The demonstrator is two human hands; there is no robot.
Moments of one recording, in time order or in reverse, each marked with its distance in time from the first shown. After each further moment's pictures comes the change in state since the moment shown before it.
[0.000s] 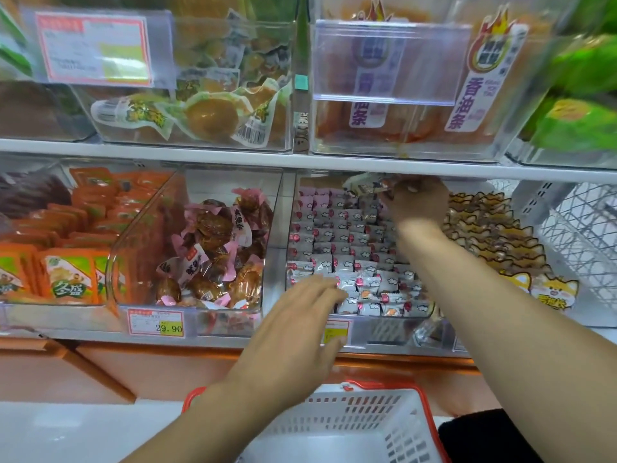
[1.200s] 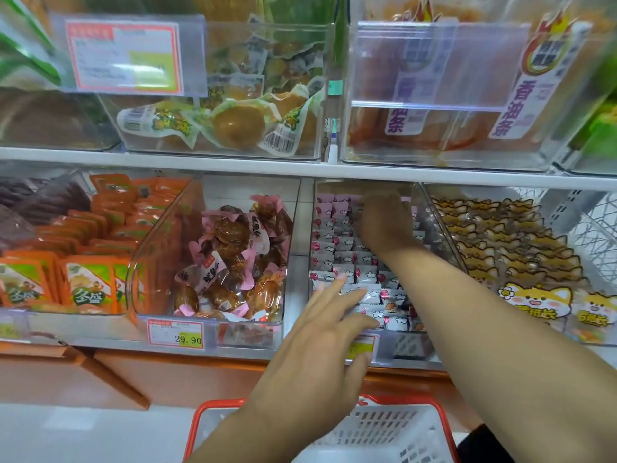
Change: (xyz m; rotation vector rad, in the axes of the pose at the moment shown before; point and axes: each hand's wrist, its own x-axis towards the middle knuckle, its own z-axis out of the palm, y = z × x) left_hand -0.004 -0.001 -0.007 -0.107 0.005 0.068; right_hand 0.007 0.037 0.060 -1.059 -0.336 -0.544
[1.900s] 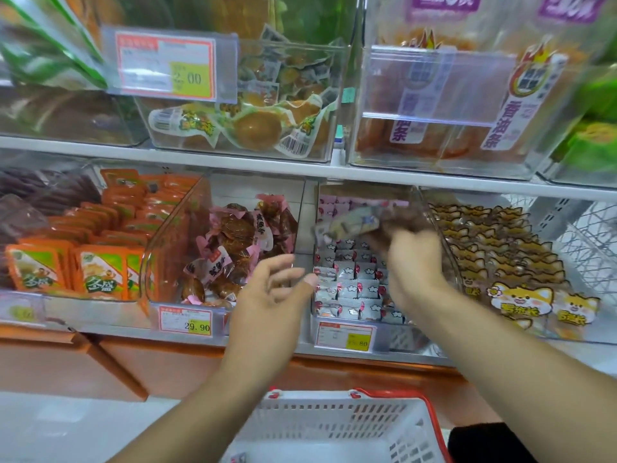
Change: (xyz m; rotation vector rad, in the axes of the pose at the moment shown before) left_hand -0.003 -0.005 -0.039 -0.813 0.455 -0.649; right_hand -0.088 -0.029 -0.064 1.614 0.138 0.565
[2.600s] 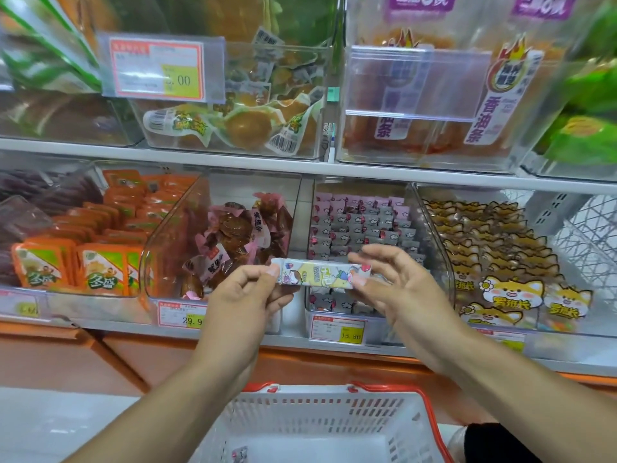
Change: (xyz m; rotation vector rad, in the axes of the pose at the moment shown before) left_hand 0.010 -0.016 -0.011 -0.388 0.080 -0.124; right_hand -0.046 0.005 -0.056 -0.173 -0.478 0.160
